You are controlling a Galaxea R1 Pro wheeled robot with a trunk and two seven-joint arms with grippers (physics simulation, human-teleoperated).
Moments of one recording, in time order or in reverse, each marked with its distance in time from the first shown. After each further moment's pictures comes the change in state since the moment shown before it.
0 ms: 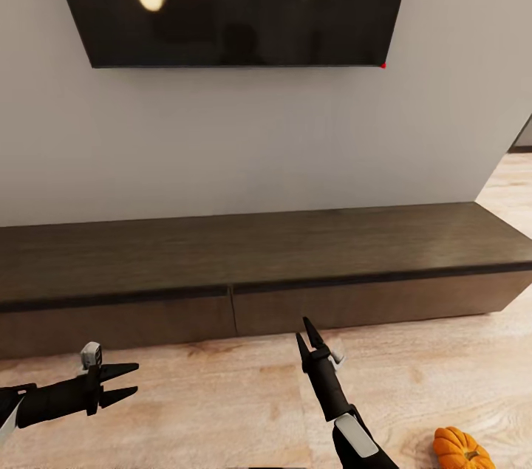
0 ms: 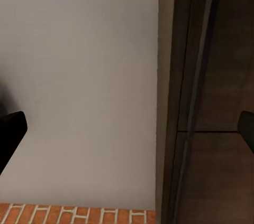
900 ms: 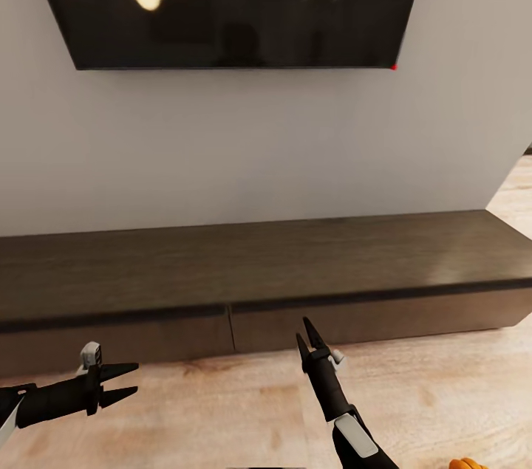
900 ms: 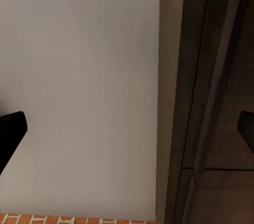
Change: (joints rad) left arm 0.000 0.000 0.001 0.000 0.000 0.000 0.000; right arm 0.000 0.000 0.000 0.001 0.000 0.000 0.001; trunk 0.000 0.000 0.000
